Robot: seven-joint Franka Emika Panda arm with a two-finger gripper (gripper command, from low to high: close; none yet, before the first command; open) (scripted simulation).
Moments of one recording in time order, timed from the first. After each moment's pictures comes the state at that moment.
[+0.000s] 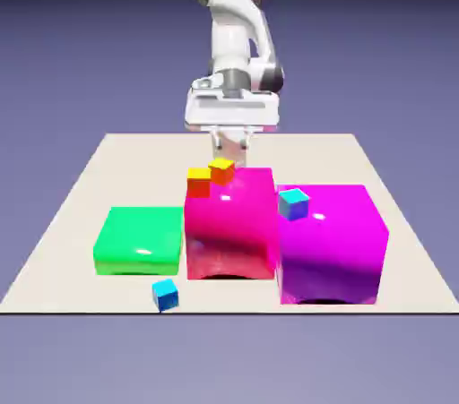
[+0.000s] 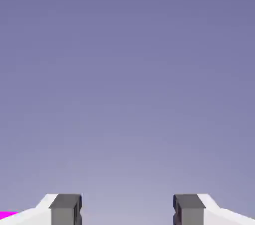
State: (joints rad) arm 0.00 -0.53 0.00 -2.78 0.01 3.01 0.77
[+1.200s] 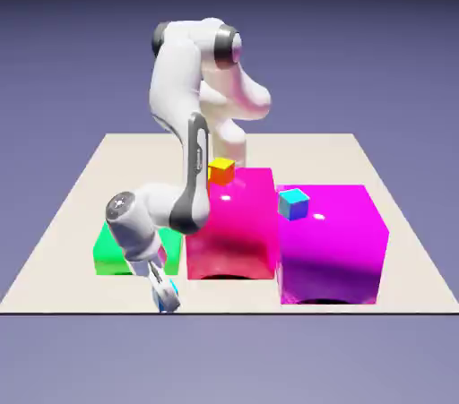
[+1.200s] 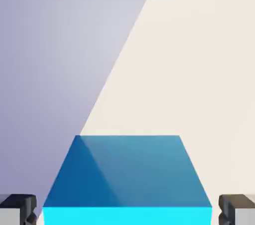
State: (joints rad) arm -0.33 0.57 0.00 -2.05 0.30 2.39 1.31
